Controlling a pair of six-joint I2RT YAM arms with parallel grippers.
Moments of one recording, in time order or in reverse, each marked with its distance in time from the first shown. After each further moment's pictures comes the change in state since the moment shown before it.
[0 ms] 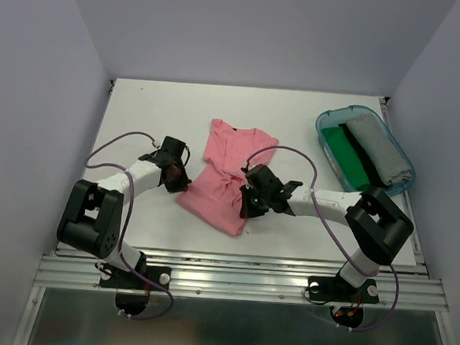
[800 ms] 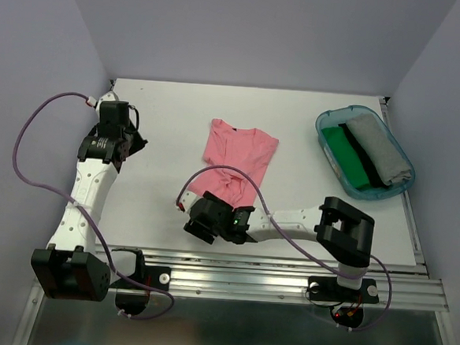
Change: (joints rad) left arm 0.300 -0.322 0.402 -0.341 -0.180 0.175; right arm 0.422 0.166 0.275 0.000 0.471 -0.545
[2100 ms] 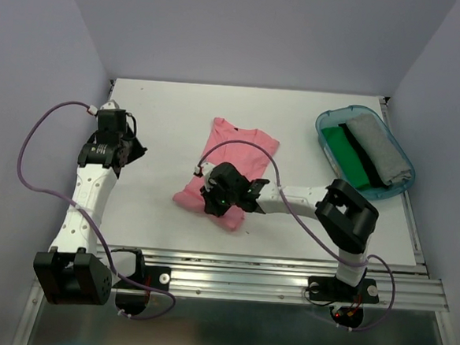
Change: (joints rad) left arm 0.058 -0.031 -0.090 0.021 0.079 0.025; right arm -0.238 0.050 0.006 0.112 -0.542 0.184
